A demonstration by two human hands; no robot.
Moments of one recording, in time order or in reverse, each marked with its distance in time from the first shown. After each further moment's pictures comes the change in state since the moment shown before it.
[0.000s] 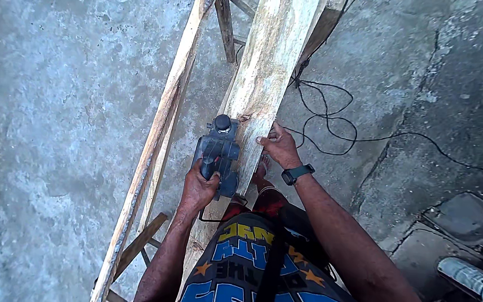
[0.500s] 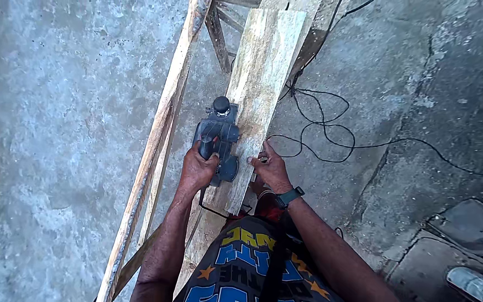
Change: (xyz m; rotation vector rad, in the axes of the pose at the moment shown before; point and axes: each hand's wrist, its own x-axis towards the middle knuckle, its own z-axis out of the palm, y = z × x) left_hand 0.100 0.067 0.016 0.043 -0.041 0.013; right_hand 0.014 -0.001 -0.003 -0.065 0.016 -0.016
